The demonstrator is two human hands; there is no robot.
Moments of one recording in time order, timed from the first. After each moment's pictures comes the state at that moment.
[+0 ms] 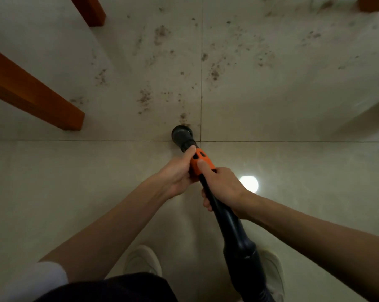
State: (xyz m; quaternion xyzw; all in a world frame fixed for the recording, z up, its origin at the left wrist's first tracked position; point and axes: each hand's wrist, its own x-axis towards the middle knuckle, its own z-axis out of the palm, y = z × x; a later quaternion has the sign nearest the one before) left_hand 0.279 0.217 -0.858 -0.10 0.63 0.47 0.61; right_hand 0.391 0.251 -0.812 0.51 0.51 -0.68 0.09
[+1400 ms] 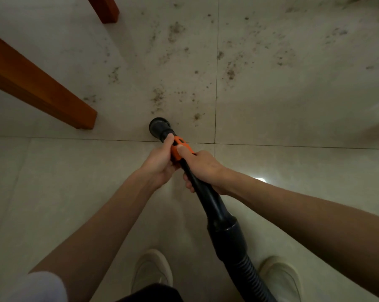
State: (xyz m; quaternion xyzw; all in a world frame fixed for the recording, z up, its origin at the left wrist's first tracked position) left_hand 0.216 0.205 -0.867 -0.10 0.65 0.57 0.50; right_hand 0.313 0.257 -0.832 0.44 0.52 -0.72 0.11
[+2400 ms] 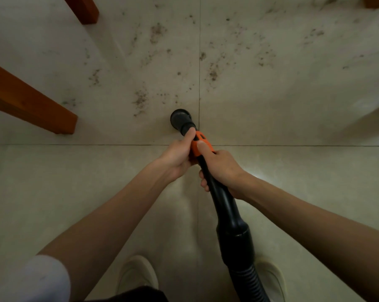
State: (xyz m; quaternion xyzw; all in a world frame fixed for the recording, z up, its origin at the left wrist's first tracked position) left_hand 0.259 0.261 -0.866 -0.02 0.65 0.51 0.57; right_hand 0.364 0.292 -0.833 0.50 0.50 -0.71 0.04
